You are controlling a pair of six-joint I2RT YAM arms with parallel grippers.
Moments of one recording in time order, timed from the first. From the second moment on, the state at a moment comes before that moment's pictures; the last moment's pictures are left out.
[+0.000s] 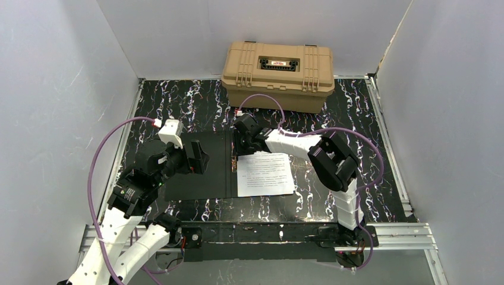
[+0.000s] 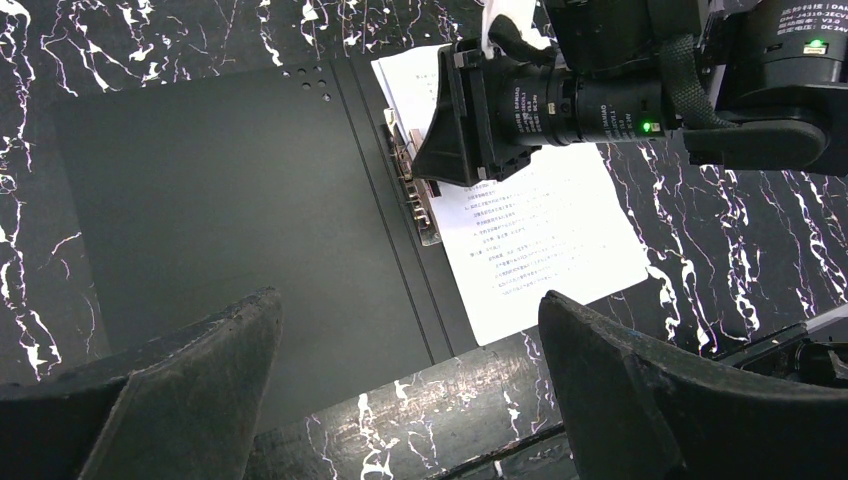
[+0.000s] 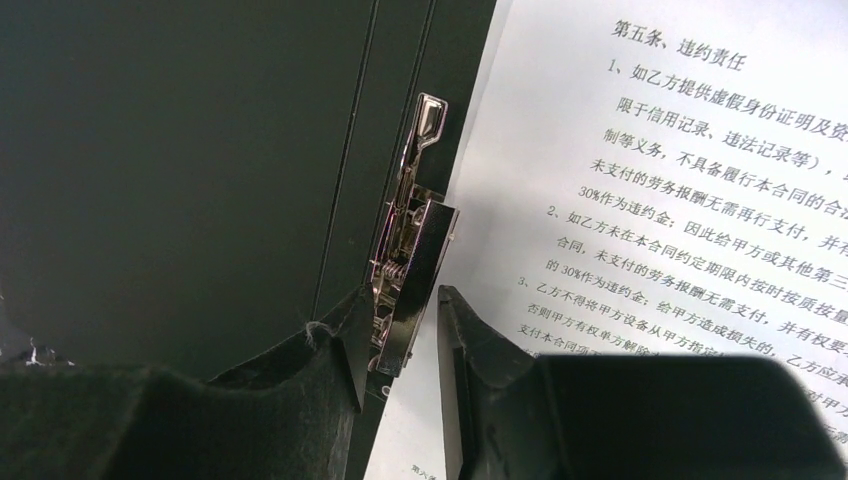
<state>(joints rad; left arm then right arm) -0.45 0.62 0.92 -0.76 -0.02 -0.30 0.89 2.04 1.45 -0.30 -0.01 0.62</state>
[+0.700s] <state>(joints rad) -0.45 0.63 0.92 -0.76 -0.01 -0.30 0.90 2.06 1.45 -0.30 0.00 0.61</state>
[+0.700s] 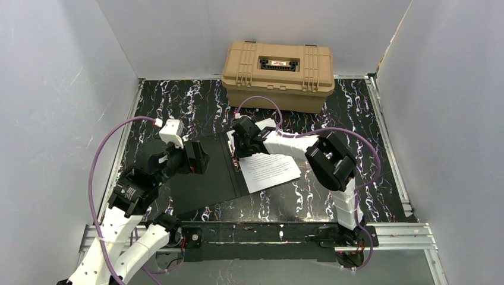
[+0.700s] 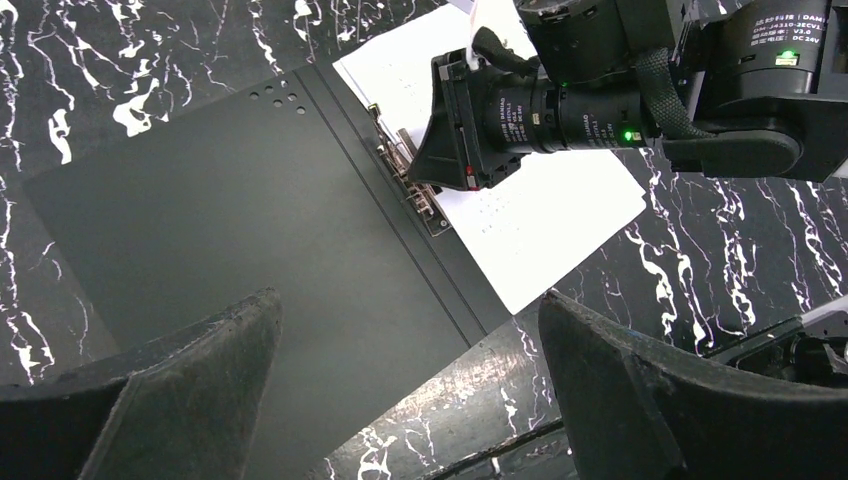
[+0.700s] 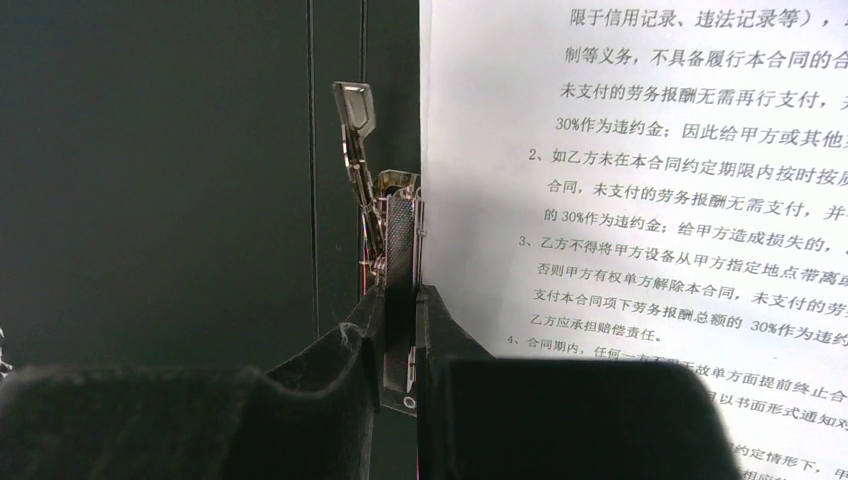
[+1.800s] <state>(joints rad) -0.54 0.99 0.72 -0.58 0.14 -0.64 0.90 1.85 1.23 -0.37 0.03 0.44</state>
